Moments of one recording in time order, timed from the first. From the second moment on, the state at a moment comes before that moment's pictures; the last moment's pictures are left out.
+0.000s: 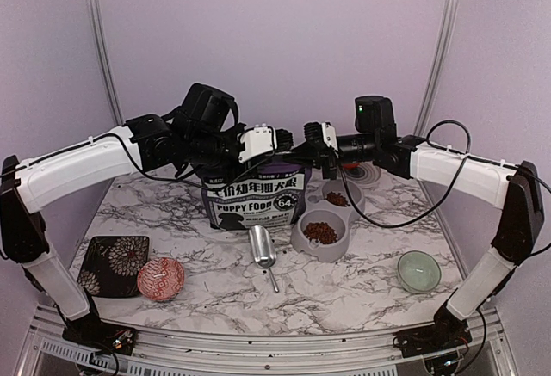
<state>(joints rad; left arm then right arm) -0.89 1.65 1.58 -0.49 0.03 0.79 0.58 1.60 1.30 -0.02 -0.92 -0.82</state>
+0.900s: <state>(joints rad) -0.88 1.62 1.55 -0.50 0.06 0.77 0.58 1.62 1.30 -0.03 -0.90 -0.82</state>
